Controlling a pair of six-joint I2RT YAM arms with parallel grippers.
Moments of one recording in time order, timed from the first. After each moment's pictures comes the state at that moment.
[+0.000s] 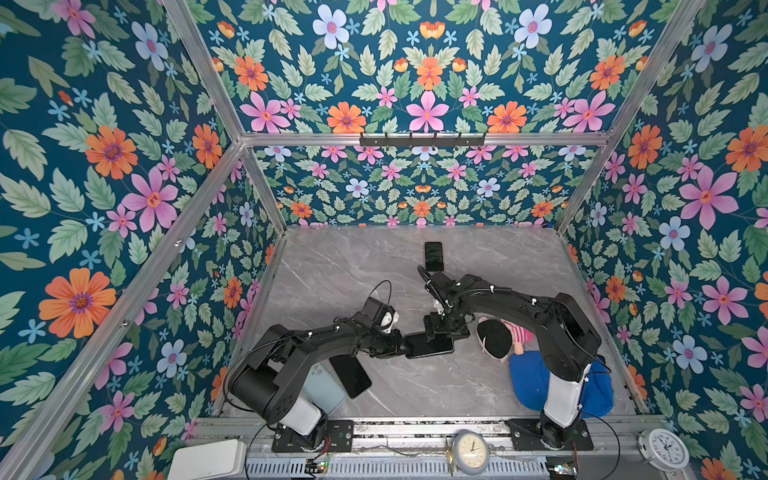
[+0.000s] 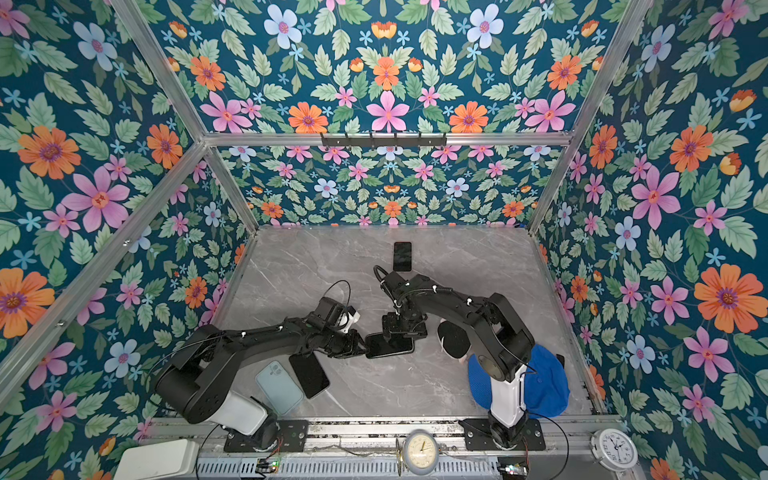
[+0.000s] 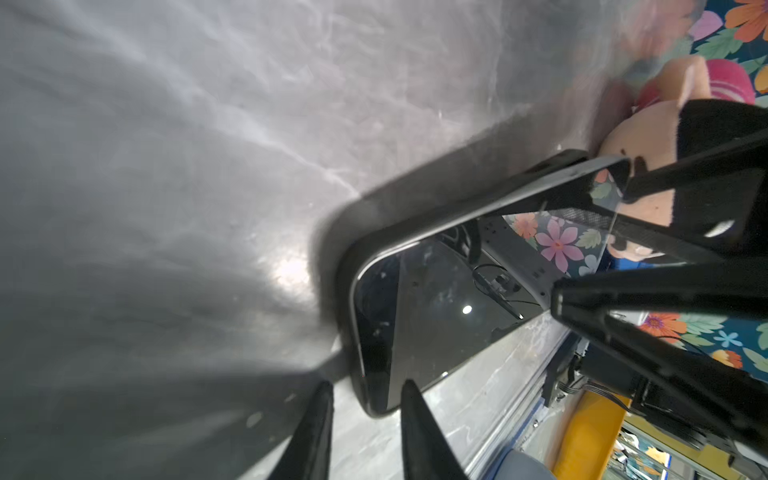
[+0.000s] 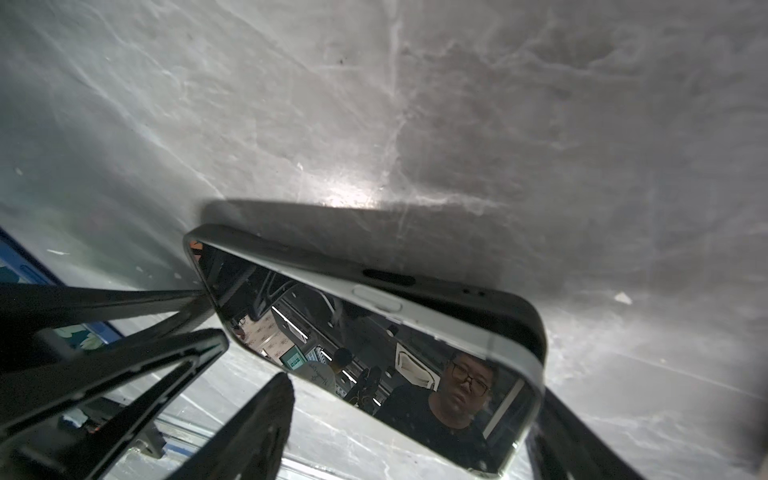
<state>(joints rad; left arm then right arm) -0.61 1.55 0.63 -0.16 0.53 -0.62 0.72 1.89 1.35 -0.92 -0.22 0.62</state>
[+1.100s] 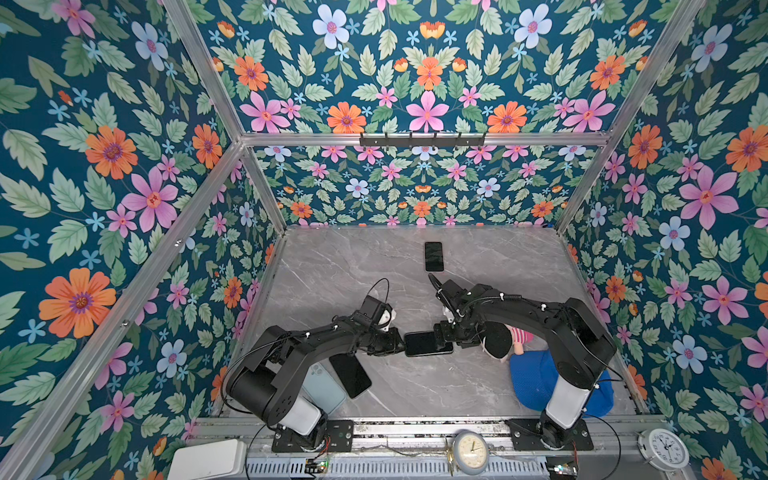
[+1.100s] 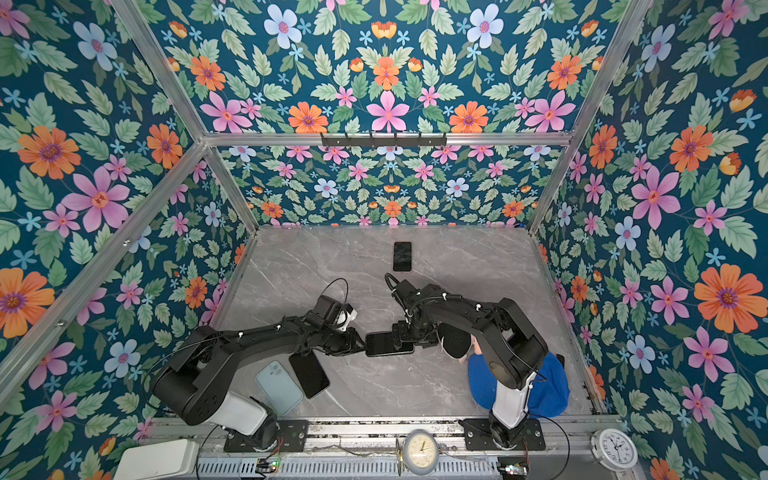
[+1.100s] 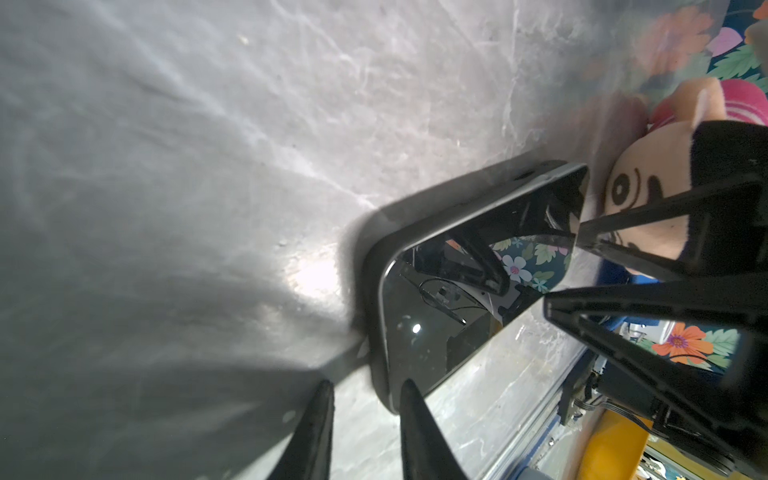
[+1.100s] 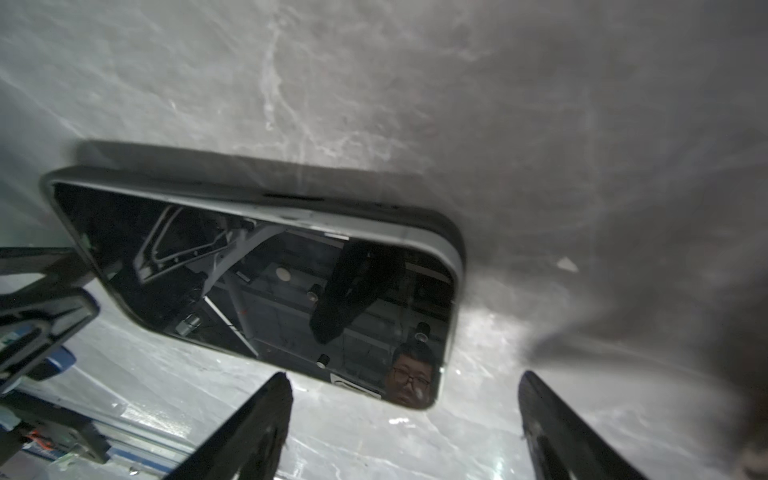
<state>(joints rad) -0.59 1.52 0.63 -0.20 0.49 -0.60 0.70 1.80 1.15 -0.81 -0.24 0.59</state>
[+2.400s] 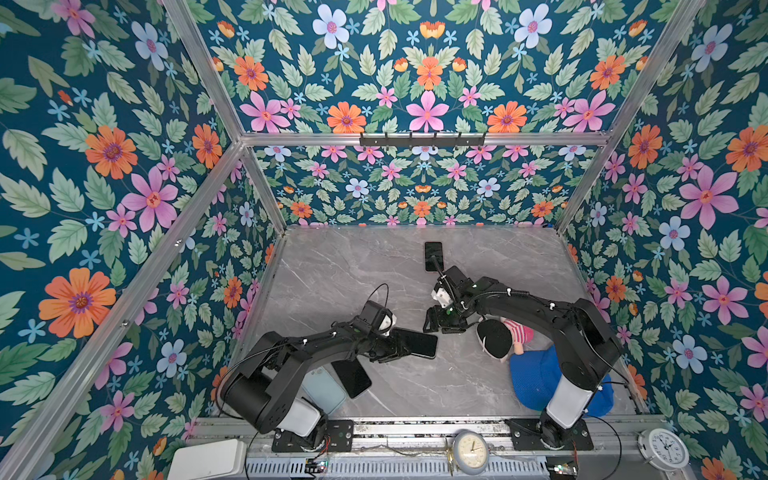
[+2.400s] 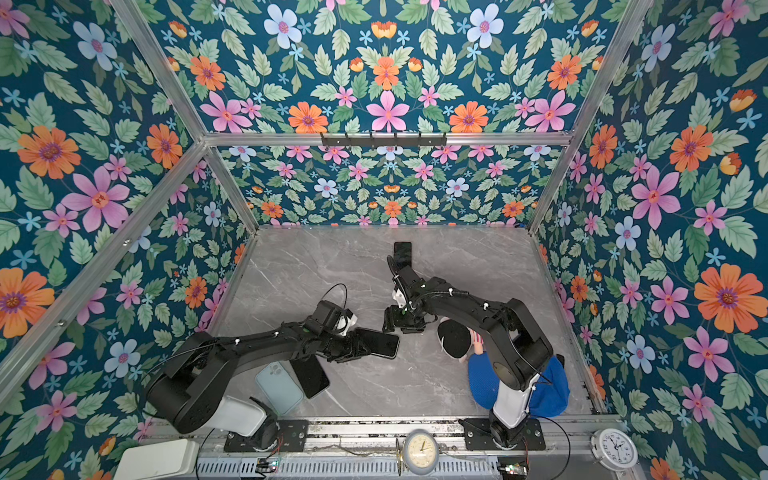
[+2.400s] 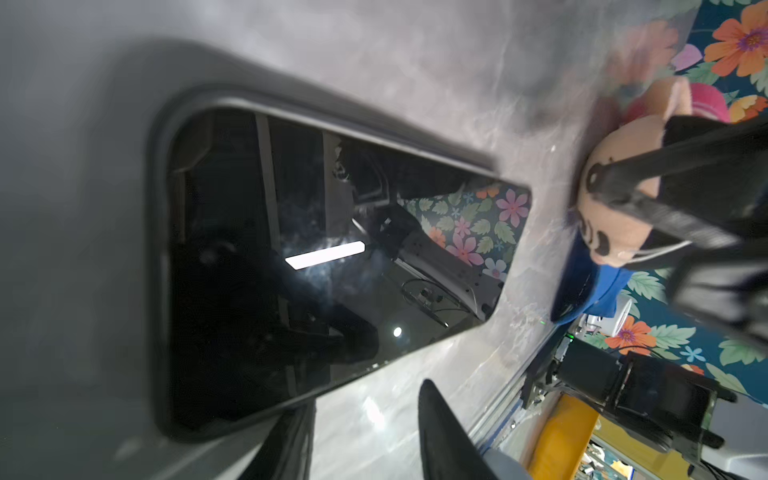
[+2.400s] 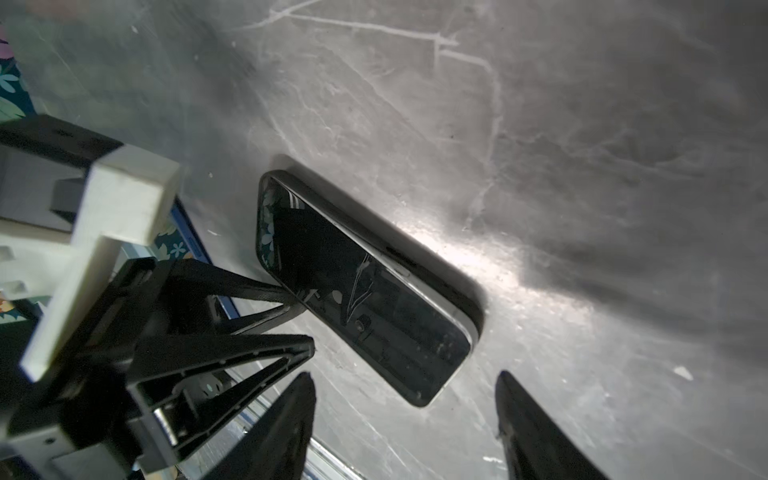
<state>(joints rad) -0.62 1.52 0.62 -0.15 0.53 -0.70 0.64 1.78 1.21 -0.68 -0.40 0.55</state>
